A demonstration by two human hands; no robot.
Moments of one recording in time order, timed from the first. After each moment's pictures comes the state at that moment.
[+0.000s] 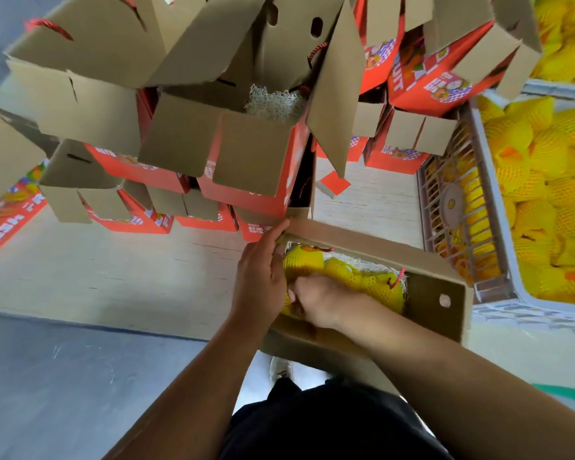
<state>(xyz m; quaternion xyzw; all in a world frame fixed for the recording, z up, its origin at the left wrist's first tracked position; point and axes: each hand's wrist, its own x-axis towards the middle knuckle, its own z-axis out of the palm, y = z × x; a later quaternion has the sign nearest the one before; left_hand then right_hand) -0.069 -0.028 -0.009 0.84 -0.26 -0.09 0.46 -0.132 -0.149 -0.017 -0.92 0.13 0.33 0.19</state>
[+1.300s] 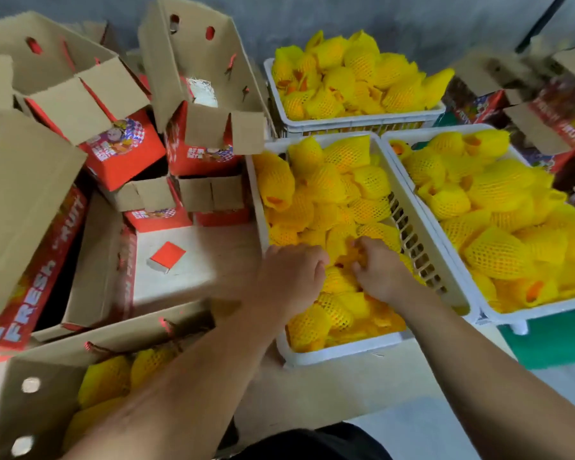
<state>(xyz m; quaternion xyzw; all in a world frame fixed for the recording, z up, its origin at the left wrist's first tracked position) -0.224 -0.406 0.028 0.77 -0.60 -0.11 0.19 -0.378 -0.540 0.016 -0.84 0.48 0.02 0.26</state>
